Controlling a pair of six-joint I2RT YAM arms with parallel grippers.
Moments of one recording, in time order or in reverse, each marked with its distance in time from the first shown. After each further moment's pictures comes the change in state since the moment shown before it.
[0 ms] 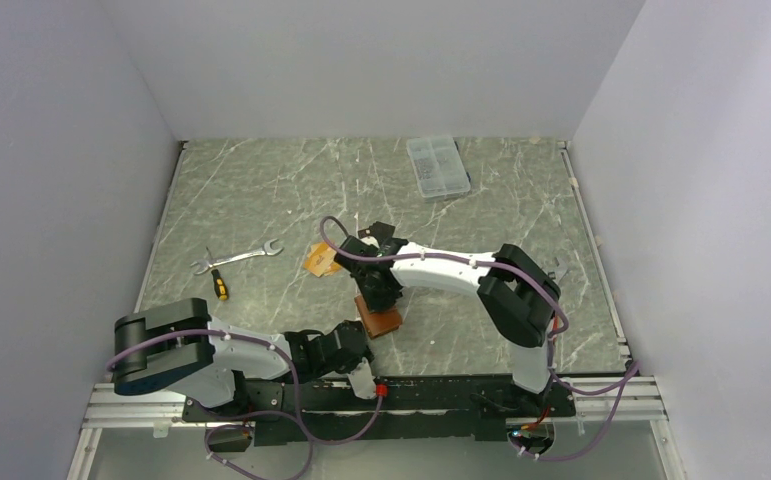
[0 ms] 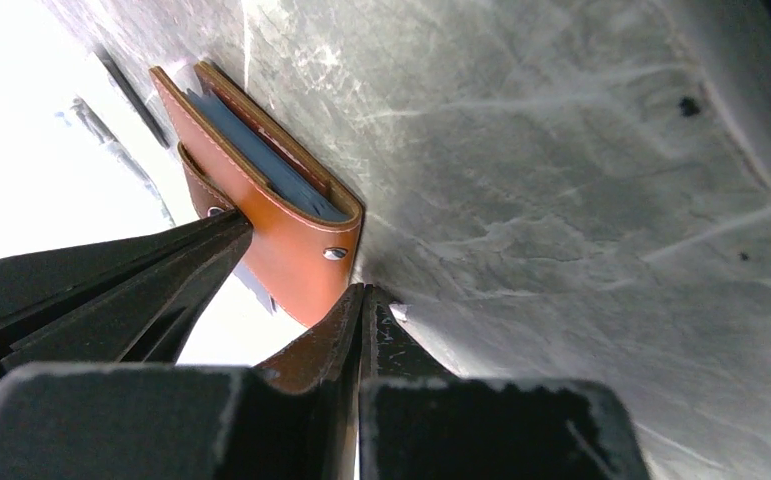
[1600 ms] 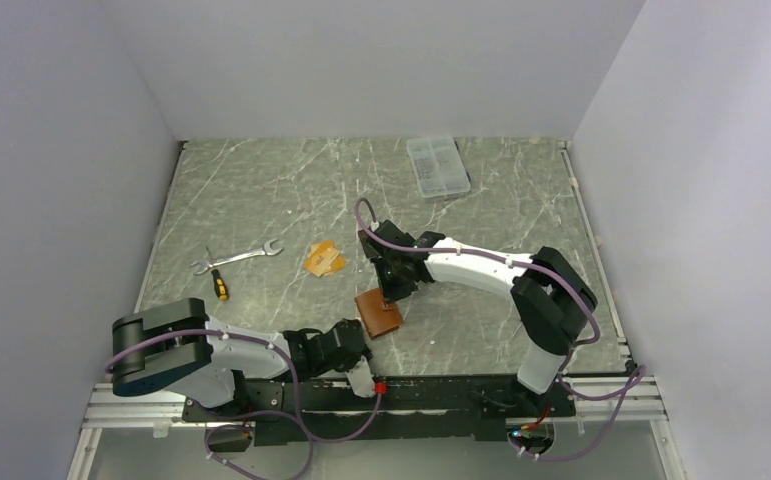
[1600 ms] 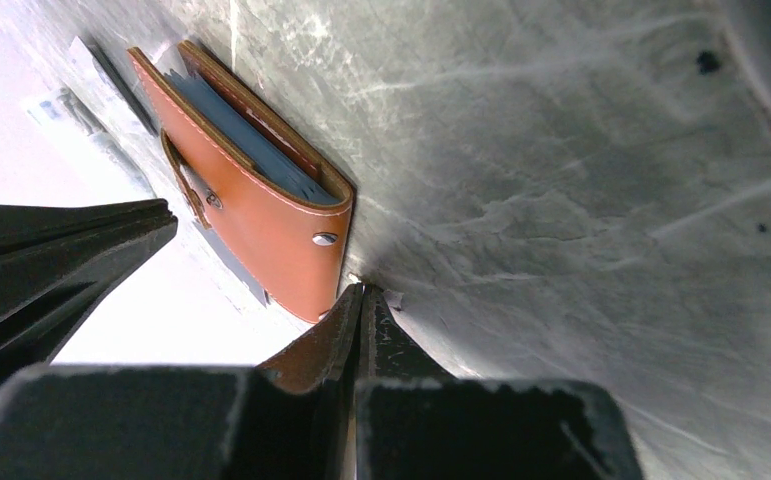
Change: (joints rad) left arm 0.016 -0.011 0.000 -0.022 -0.003 0.000; right arm -0.138 -0.174 -0.188 0.182 -0.160 0.000
